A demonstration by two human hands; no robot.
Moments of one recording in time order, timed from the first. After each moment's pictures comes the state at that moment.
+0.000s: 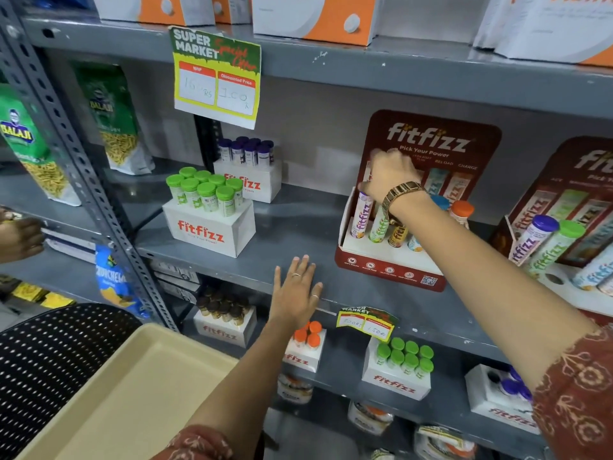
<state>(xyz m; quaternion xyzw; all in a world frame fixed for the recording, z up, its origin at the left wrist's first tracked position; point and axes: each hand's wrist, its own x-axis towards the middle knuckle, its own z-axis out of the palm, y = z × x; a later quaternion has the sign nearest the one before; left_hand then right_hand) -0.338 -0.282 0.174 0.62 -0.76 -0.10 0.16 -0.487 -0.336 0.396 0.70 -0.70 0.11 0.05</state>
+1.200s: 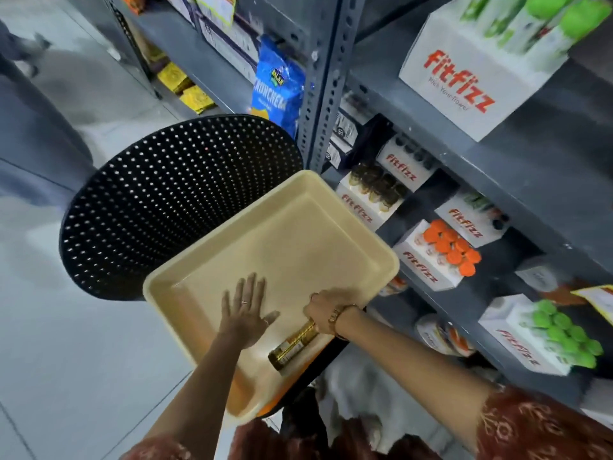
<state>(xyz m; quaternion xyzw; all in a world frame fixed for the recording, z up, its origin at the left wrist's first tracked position) -0.049 -0.013 -0.050 0.79 -0.50 -0.34 -0.08 -0.188 -0.136 0.019 0.89 -0.15 -0.42 -0.10</state>
